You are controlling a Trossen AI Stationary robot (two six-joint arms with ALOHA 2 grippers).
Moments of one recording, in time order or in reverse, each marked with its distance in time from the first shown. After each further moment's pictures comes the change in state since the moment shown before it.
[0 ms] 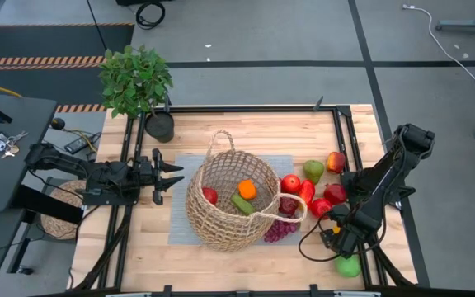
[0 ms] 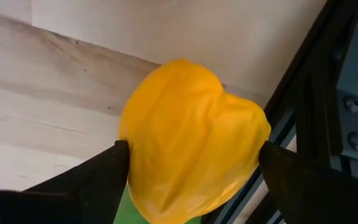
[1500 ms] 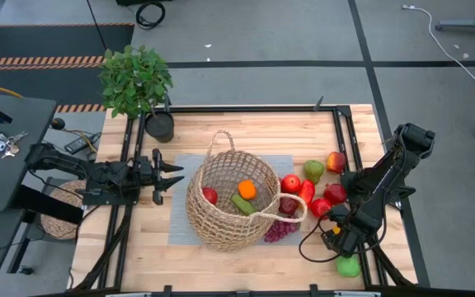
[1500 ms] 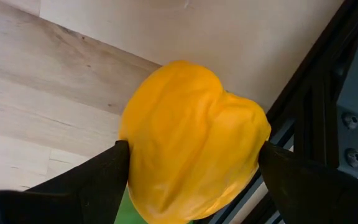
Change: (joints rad) left arm 0.000 0.000 0.000 0.000 0.000 0.000; right arm 0.000 0.003 -0.008 -0.004 0.024 -0.082
